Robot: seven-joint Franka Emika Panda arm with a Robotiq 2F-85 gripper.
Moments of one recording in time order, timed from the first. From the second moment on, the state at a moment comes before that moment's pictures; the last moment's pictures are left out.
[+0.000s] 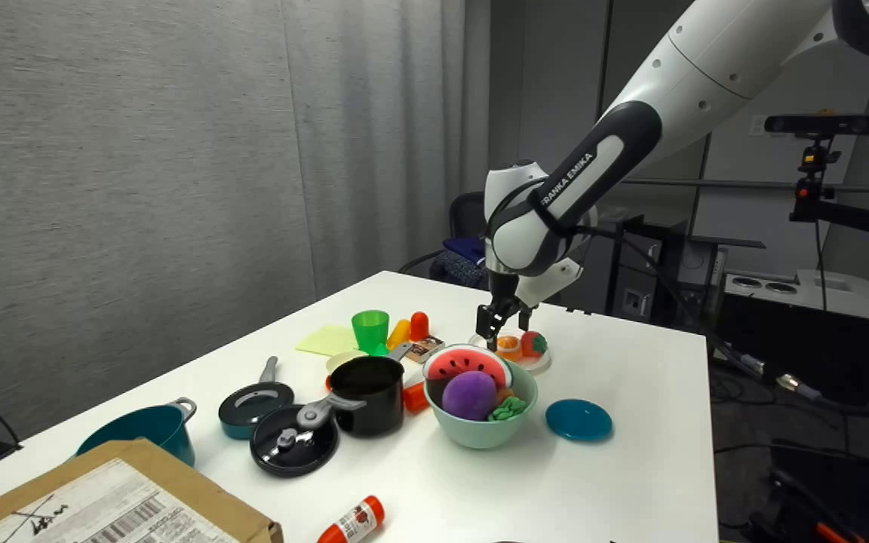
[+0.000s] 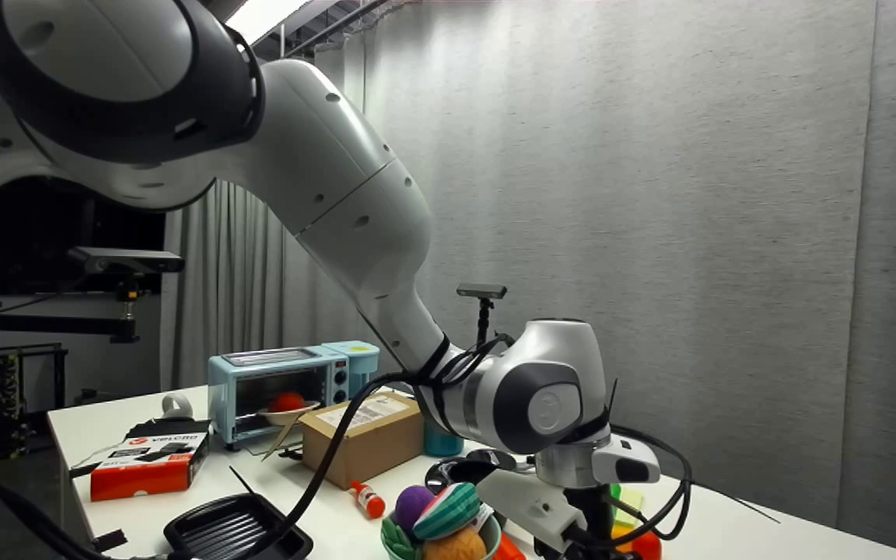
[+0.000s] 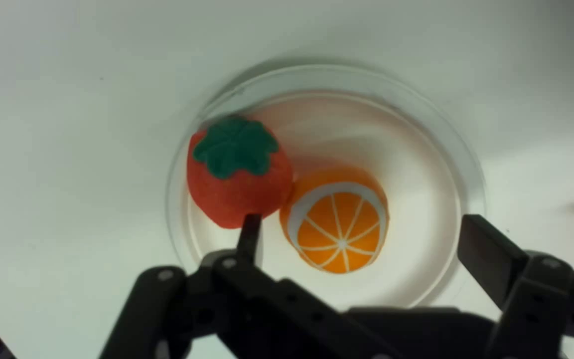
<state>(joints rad) -0.14 0.57 -0.17 -1.84 -0.09 2.50 0.11</state>
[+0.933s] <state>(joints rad) -0.07 0.67 -0.25 -1.79 -0.16 2.57 0.19</state>
